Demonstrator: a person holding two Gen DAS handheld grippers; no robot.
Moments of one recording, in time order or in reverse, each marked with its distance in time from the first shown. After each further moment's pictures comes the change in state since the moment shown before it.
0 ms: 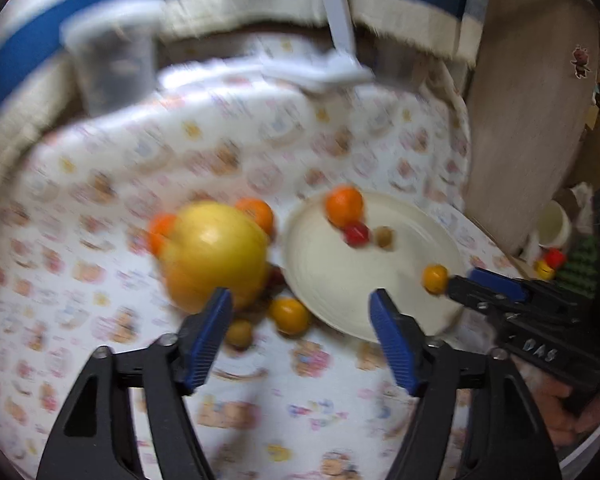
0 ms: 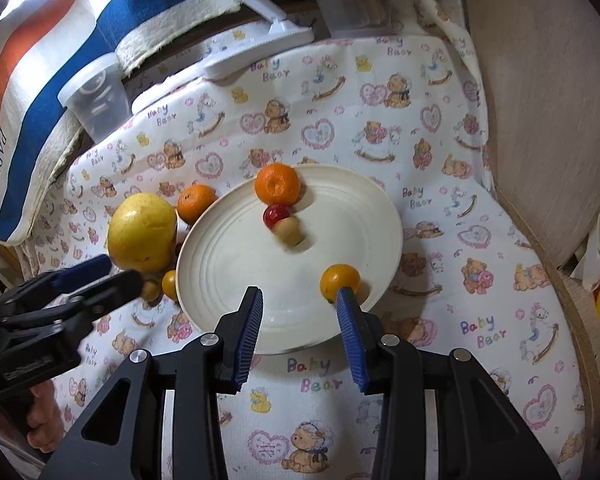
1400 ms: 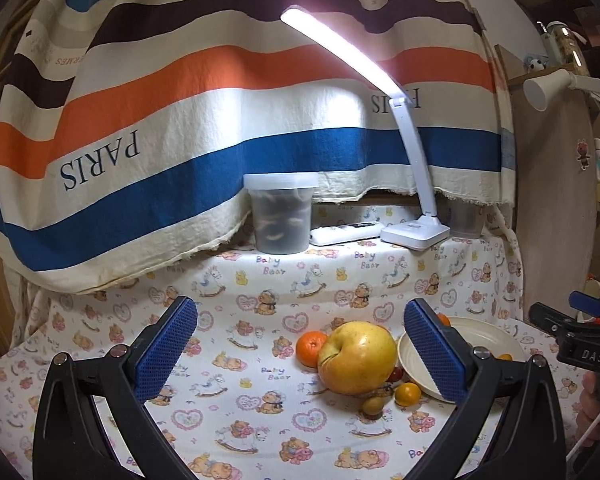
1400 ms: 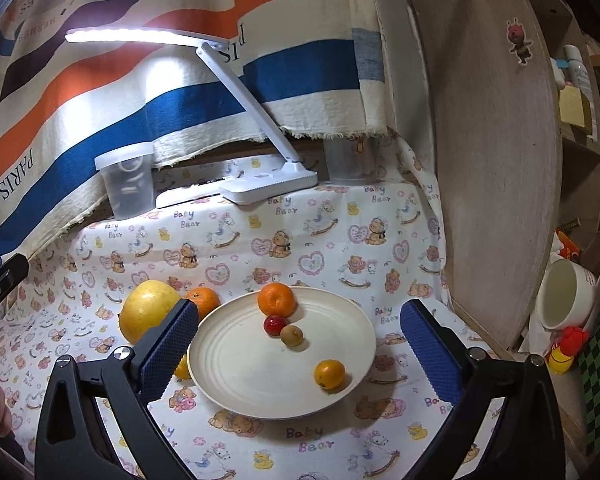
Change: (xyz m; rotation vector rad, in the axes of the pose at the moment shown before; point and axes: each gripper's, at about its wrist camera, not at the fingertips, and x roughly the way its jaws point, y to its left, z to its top) left arm -0.100 0.064 -0.045 -0.070 -0.553 0.252; right arm -0.061 0.034 -0.017 -0.116 -0.478 -0.123
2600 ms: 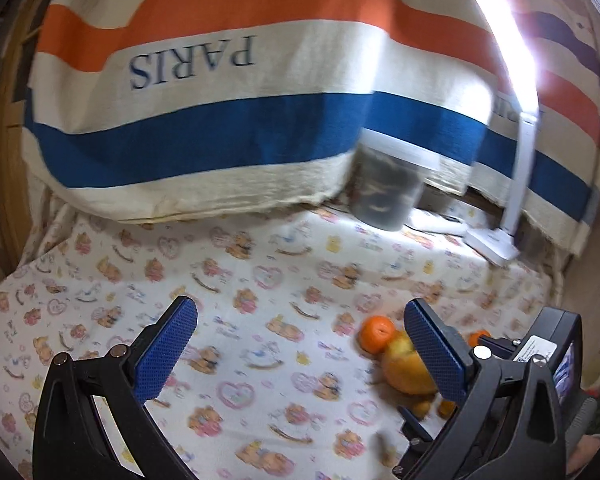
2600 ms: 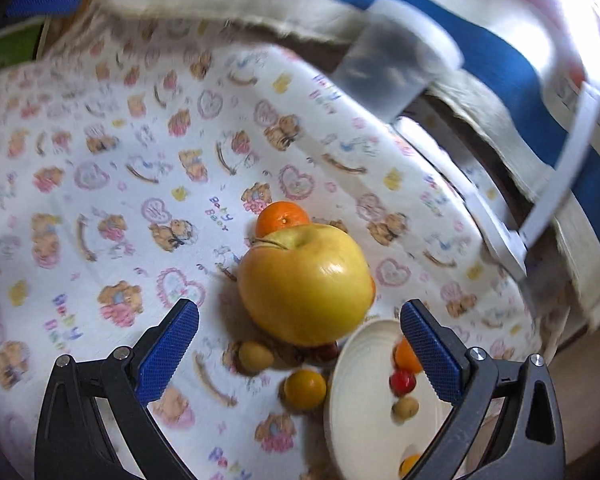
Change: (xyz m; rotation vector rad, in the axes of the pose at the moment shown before) left arm 0.040 0.097 0.002 -0.277 0.210 0.131; right arm 0.105 0.221 -0.041 -0.881 0.294 0.122
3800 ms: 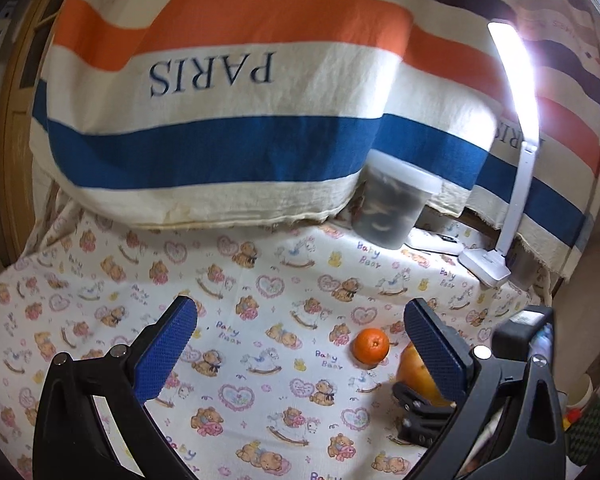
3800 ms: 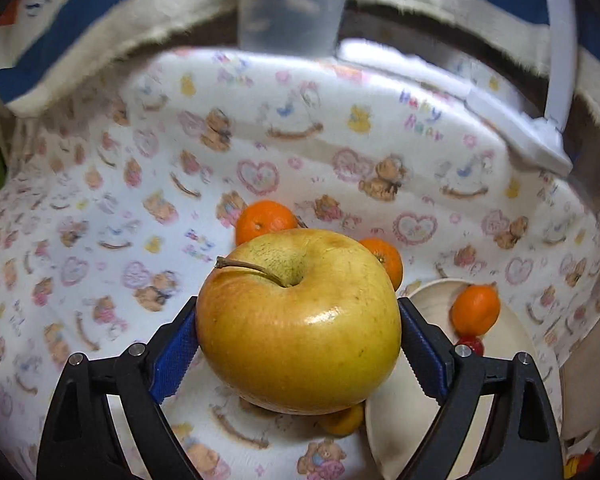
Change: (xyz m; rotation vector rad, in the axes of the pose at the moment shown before) left arm -0.018 0.007 0.013 -0.050 -0.018 -0.051; right arm 0.020 -0.057 -0.010 0.389 0.012 0.176
